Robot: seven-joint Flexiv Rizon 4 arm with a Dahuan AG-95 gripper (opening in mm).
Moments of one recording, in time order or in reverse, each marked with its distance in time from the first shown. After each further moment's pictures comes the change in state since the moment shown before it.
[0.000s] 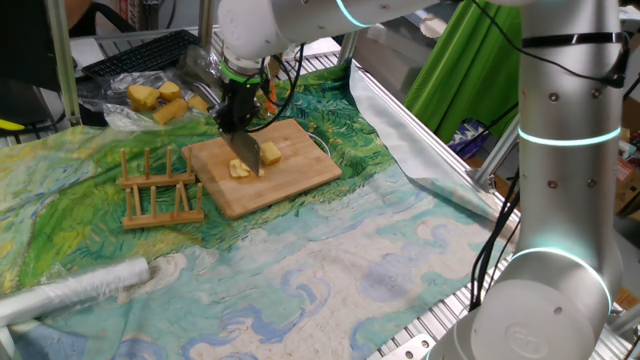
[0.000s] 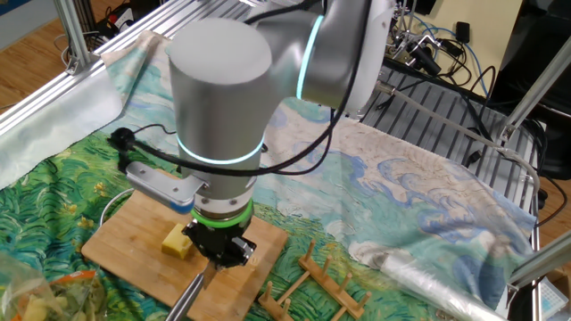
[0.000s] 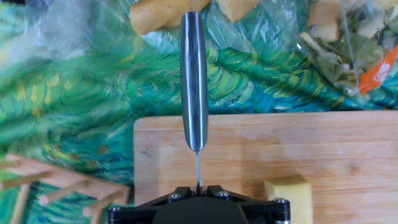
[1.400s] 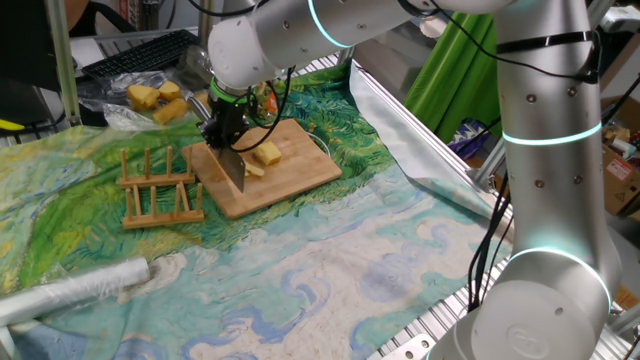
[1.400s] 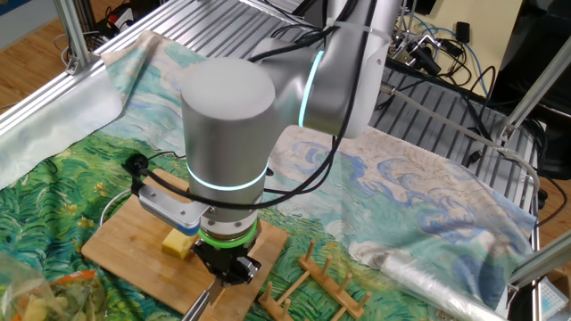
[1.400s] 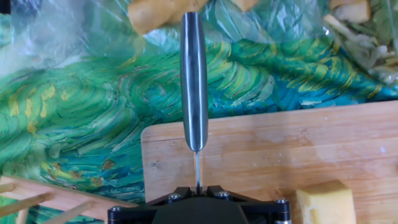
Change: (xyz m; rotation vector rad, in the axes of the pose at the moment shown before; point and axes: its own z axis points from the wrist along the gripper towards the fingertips) arm -0.003 0.016 0.041 -0.027 -0.005 0.040
